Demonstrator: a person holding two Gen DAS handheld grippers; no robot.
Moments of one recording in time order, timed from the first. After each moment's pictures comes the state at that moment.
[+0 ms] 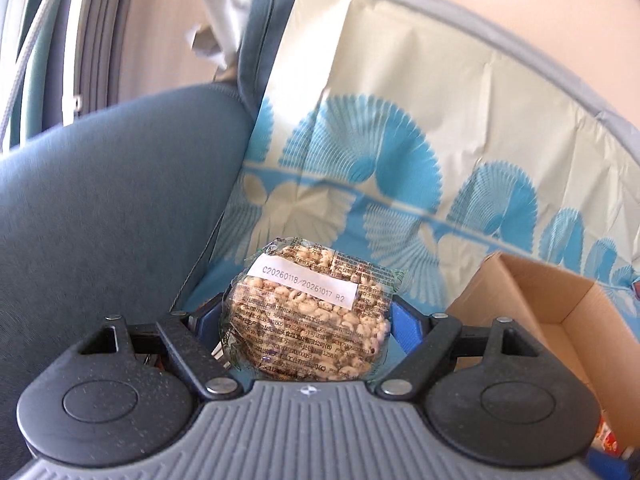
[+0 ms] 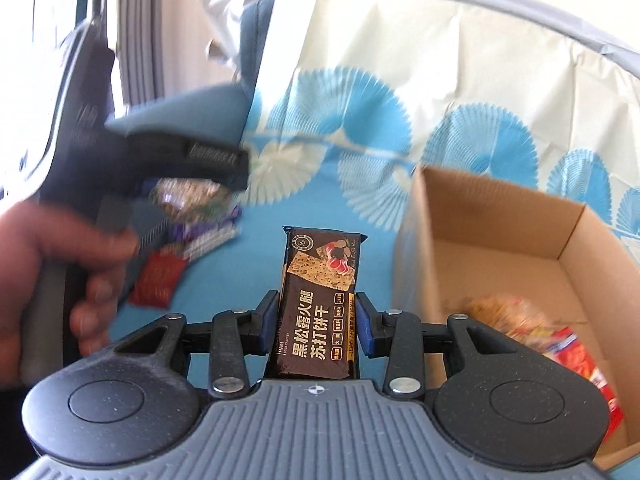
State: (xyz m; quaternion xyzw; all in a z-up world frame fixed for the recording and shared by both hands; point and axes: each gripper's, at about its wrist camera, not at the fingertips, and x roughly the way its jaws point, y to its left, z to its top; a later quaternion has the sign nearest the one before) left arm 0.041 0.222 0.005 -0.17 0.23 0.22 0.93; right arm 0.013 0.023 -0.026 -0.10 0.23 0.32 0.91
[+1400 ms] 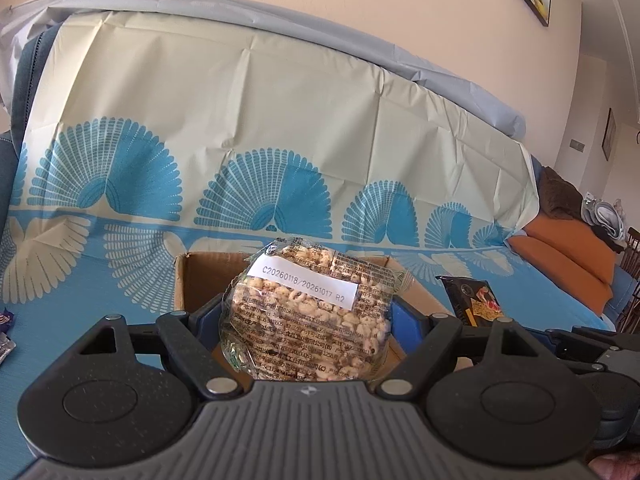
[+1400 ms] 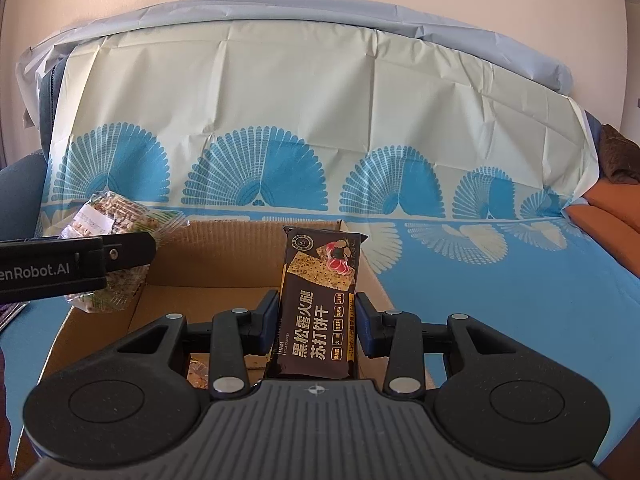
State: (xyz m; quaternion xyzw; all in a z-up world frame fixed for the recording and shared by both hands) left arm 0.127 0.019 0.029 -0.12 0.20 0.01 0.97; right arm 0.128 -0.142 -0.005 -0.07 0.22 0.13 0.97
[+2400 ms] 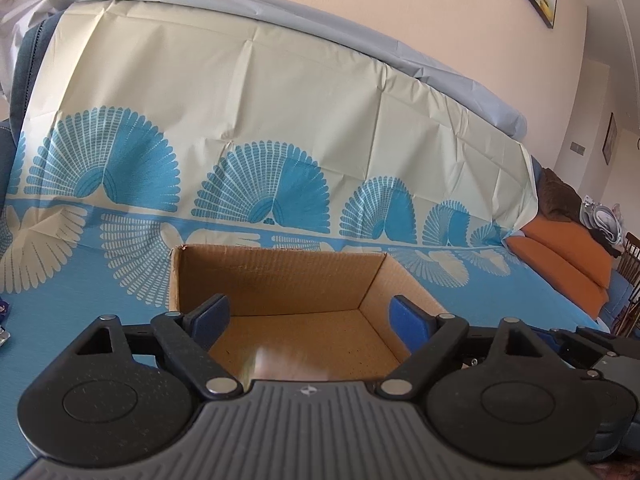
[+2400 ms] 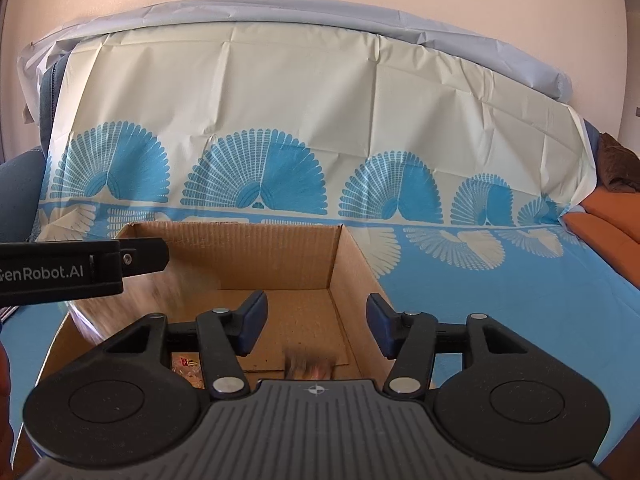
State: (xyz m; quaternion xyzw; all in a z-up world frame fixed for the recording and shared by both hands) left arm 0.131 0.020 0.027 -0.13 0.21 0.01 0.97; right arm 0.129 -0.142 -0.004 -0.08 0.21 0.12 0.97
